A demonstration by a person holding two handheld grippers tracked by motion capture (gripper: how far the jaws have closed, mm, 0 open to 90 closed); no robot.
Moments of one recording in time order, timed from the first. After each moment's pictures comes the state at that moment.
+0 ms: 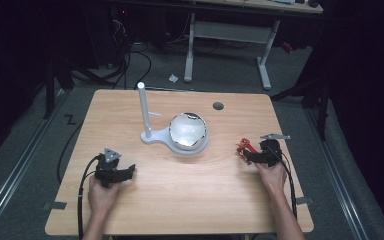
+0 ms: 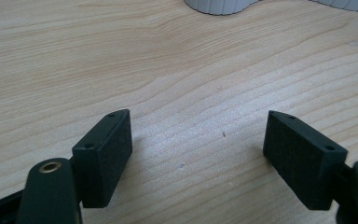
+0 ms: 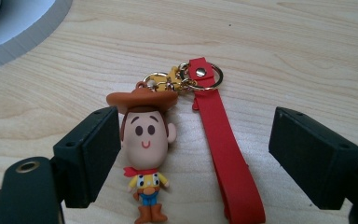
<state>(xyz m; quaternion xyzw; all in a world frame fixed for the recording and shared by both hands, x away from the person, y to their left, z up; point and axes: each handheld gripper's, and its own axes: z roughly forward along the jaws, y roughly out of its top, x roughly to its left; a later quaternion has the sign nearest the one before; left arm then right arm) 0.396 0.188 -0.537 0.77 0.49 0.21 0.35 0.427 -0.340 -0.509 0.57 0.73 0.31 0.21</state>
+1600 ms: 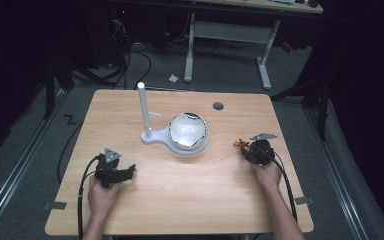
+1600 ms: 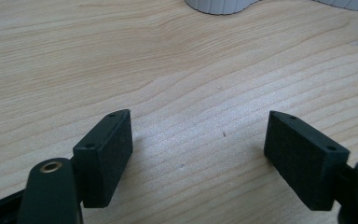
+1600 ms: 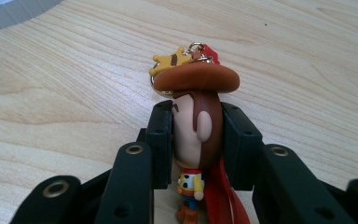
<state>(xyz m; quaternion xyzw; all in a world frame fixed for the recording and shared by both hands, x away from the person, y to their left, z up) 0.396 0.188 -0.537 0.77 0.49 0.21 0.34 0.434 -0.318 -0.516 0.52 0.78 0.27 0.22</state>
